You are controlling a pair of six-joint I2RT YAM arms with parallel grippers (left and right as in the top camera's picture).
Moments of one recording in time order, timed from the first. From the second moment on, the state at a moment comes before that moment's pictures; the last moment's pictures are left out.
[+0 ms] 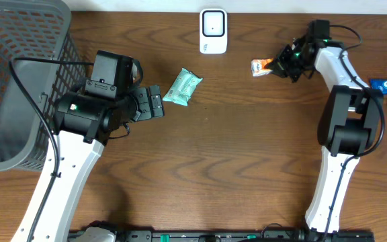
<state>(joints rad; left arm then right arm) -0.27 1.34 1.40 -1.11 0.04 -0.43 -0.10 2.43 1.92 -0.75 -0.63 0.57</state>
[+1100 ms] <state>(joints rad) -0.27 1.34 1.40 -1.11 0.04 -0.43 -0.11 2.41 1.92 -1.09 -0.59 0.44</state>
